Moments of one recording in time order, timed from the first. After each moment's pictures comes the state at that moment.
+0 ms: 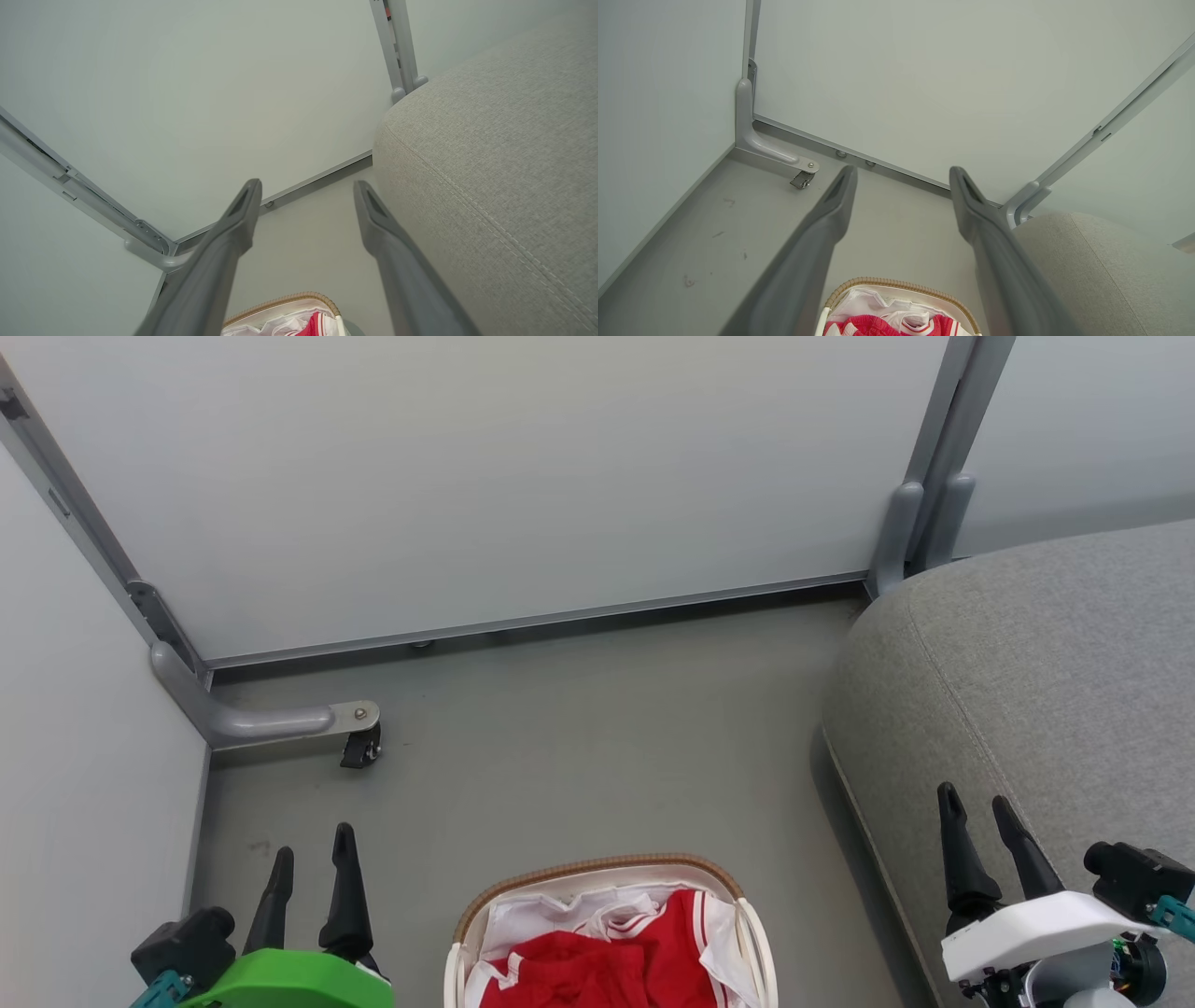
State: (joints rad) left arm 0.04 0.04 -0.06 0.20 -0.59 -0.07 -0.15; right arm -0.01 -0.04 -0.05 0.19 0.54 0.13 -0.14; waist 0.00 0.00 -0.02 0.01
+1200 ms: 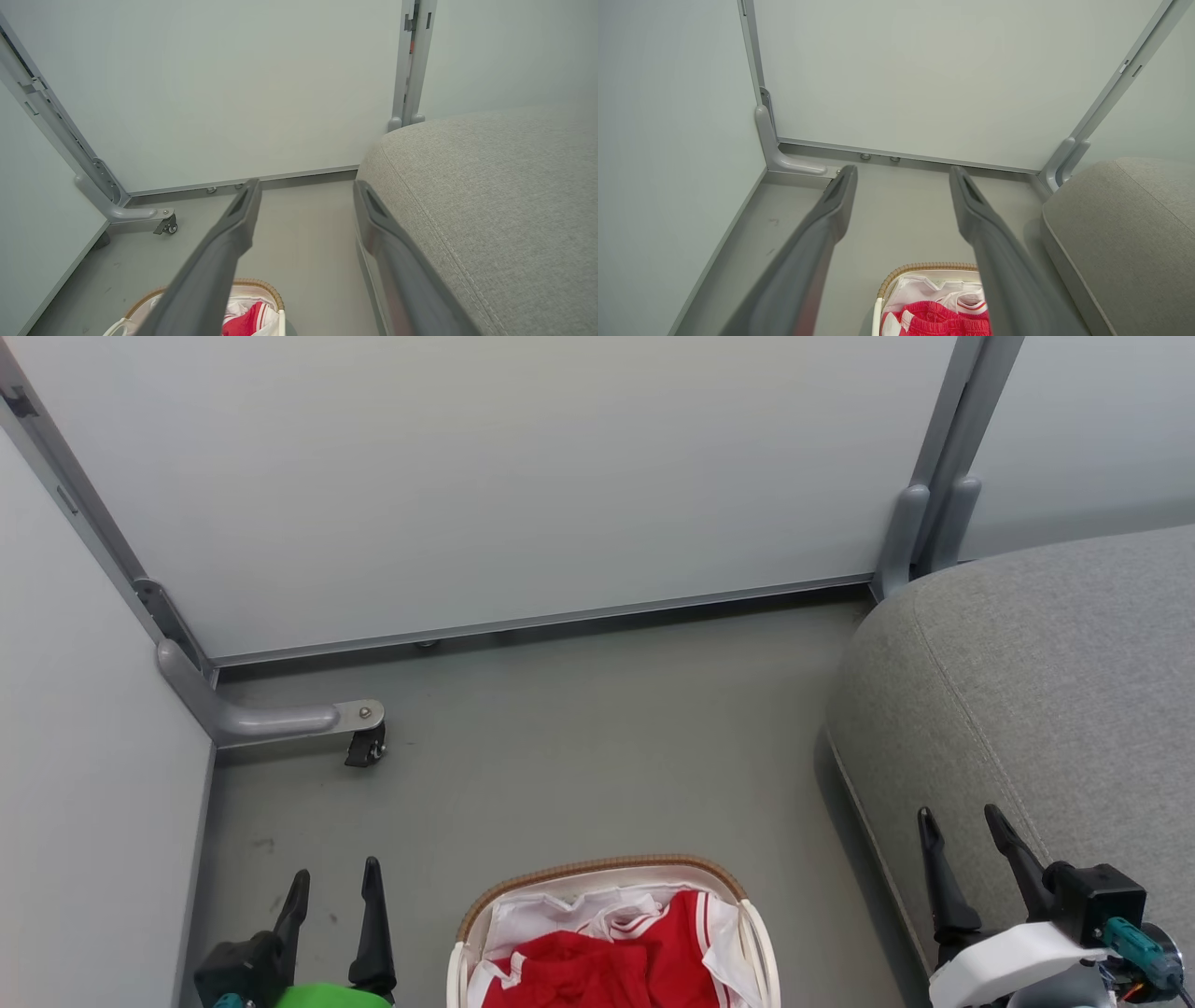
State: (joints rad) left arm 0.07 0.05 -0.09 0.26 -0.33 -0.07 -0.23; right arm 0.03 -0.05 -0.04 0.20 0.20 0.13 -0.23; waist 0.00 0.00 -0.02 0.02
